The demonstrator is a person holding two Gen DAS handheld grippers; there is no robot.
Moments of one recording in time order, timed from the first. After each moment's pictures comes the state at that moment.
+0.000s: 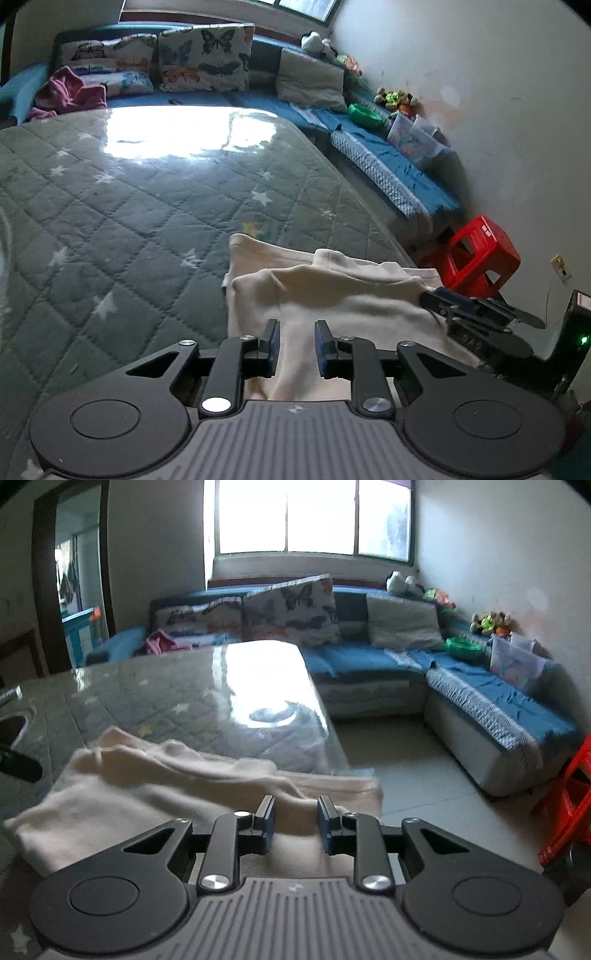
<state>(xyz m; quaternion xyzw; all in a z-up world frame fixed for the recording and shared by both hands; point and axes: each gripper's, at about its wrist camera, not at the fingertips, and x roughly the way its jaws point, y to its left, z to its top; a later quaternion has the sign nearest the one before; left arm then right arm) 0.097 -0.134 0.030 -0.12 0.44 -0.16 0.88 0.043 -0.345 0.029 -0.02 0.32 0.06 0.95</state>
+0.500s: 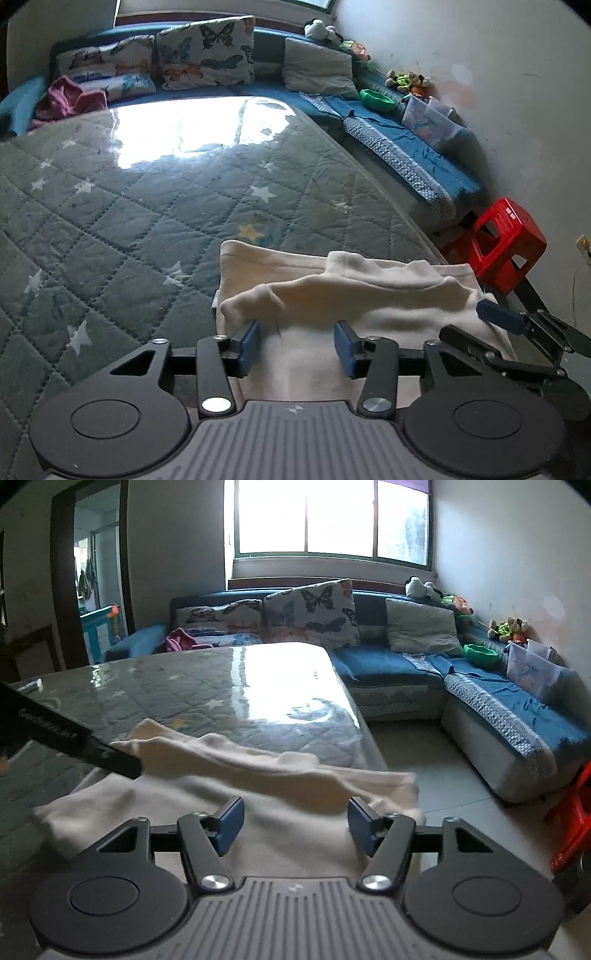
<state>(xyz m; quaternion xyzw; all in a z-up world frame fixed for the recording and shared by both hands) 0.121 -0.158 0.008 -0.07 0.44 -0.14 0.88 0.009 -0.322 0.036 -0.02 0.30 0.09 0.95</state>
